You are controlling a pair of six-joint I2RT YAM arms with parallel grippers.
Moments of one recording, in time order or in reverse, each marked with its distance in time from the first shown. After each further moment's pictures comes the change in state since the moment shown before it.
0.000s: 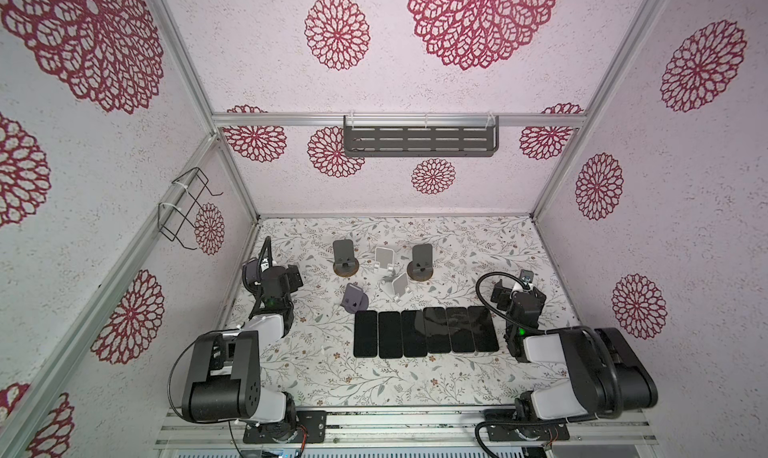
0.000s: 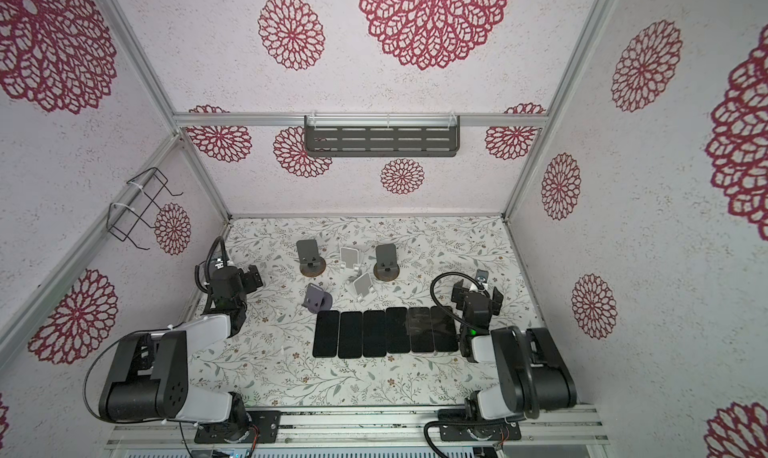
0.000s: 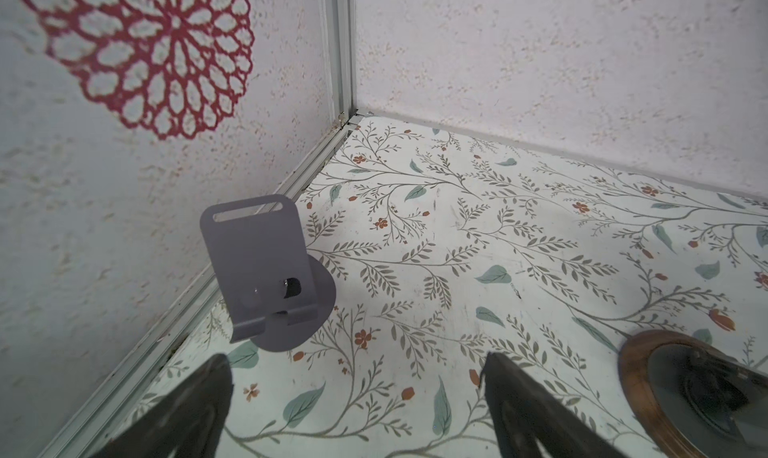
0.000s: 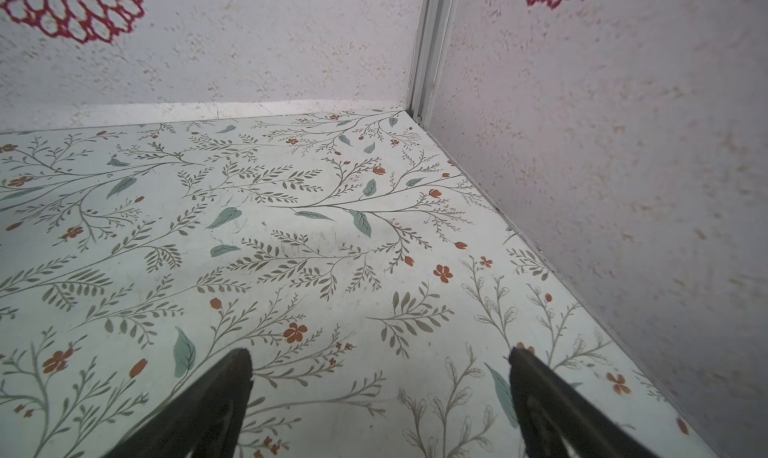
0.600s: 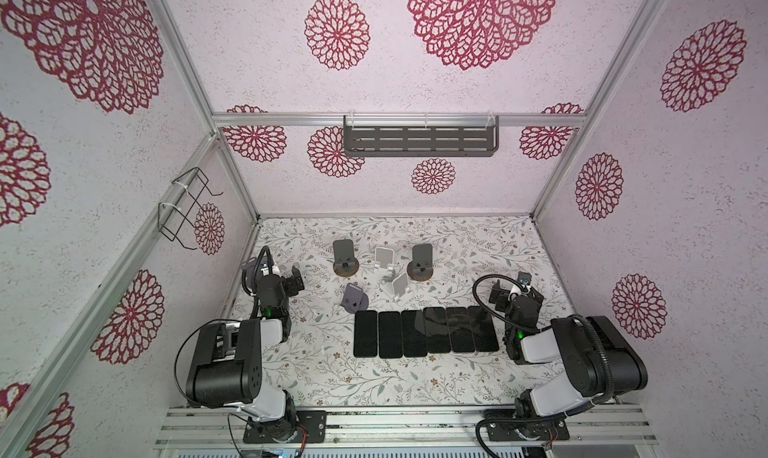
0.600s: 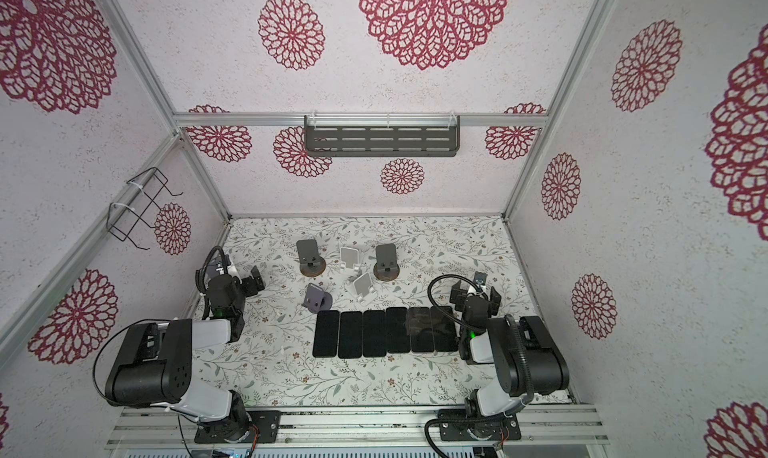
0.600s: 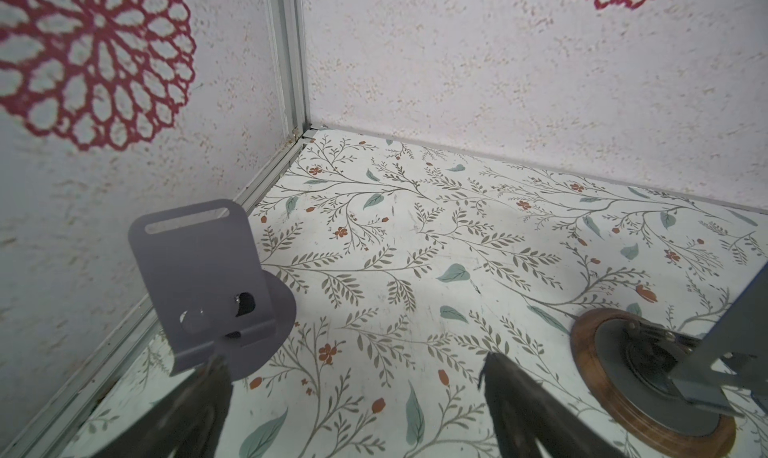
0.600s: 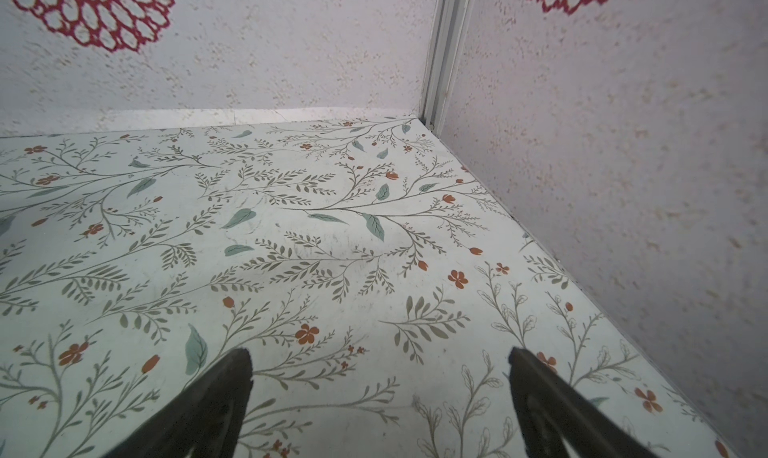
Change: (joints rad) left arm 0.032 0.057 -0.069 0.206 0.166 0.036; right arm -0.003 0.029 -0.023 0.114 -0.025 -0.010
